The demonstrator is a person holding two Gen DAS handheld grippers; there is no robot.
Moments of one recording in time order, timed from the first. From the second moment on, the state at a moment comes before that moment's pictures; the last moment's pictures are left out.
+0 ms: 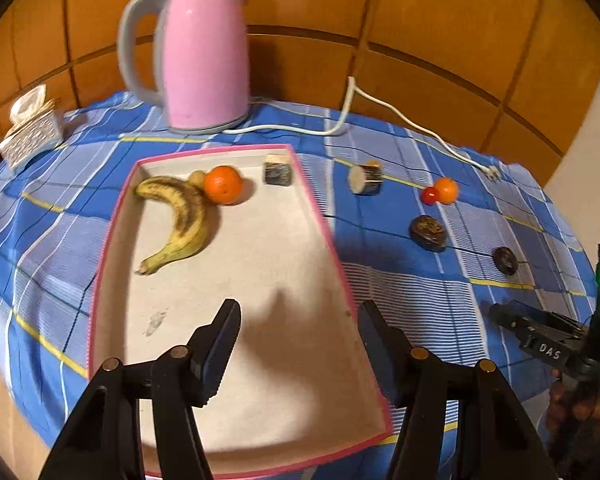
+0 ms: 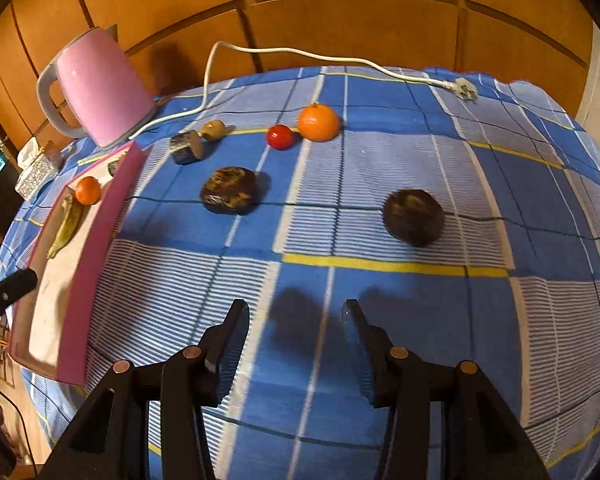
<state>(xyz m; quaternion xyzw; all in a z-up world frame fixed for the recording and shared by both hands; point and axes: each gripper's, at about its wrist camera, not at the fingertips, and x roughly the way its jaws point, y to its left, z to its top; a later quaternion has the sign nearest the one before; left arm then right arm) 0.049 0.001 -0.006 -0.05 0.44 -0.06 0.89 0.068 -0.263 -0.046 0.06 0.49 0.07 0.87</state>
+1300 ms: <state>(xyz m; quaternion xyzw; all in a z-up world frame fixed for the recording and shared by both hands) 0.168 -0.157 -0.050 0.06 0.48 -0.17 0.86 0.056 -0.272 -0.059 0.05 0.46 0.09 0.88</state>
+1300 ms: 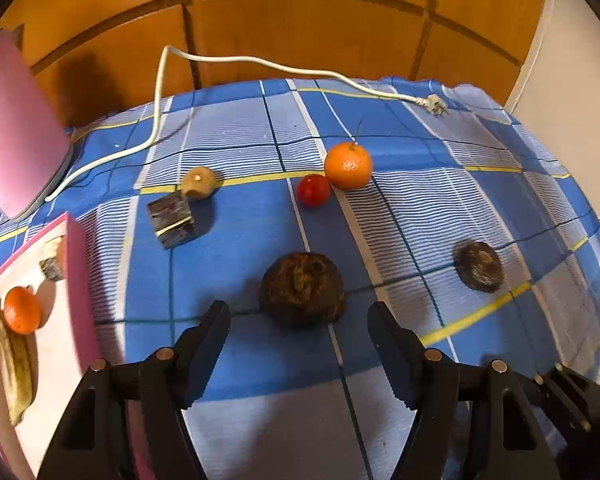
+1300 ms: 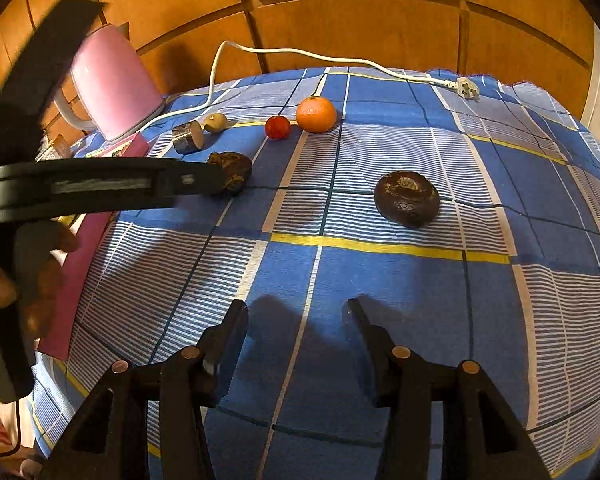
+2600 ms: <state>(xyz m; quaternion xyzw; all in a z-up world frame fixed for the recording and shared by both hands) 0.078 -0.135 -0.069 0.07 0.41 -0.17 0.90 0.169 -0.267 -0.019 0.12 0.48 0.16 0.85</state>
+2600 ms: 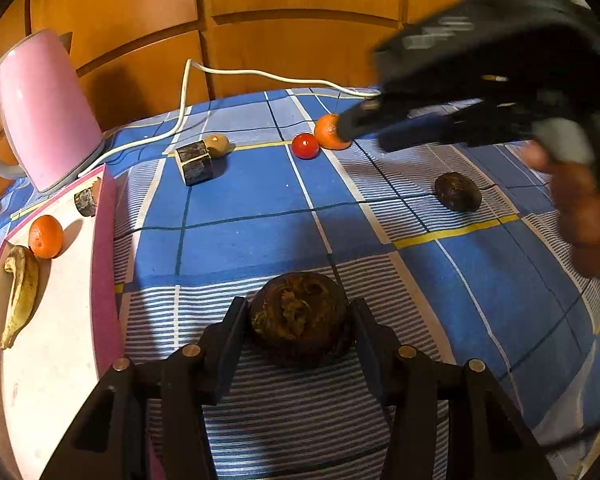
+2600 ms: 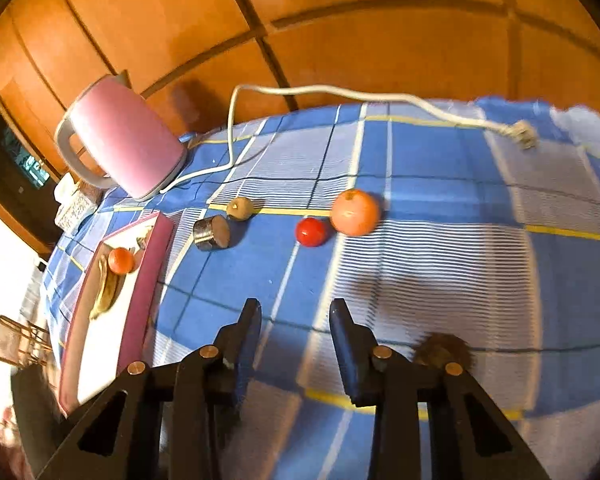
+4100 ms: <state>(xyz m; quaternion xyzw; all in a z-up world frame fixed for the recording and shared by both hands) 0.071 -0.120 -0.046 0.04 0.41 -0.19 0.89 0.126 -0.282 -0.040 0.10 0.51 0.16 0.84</state>
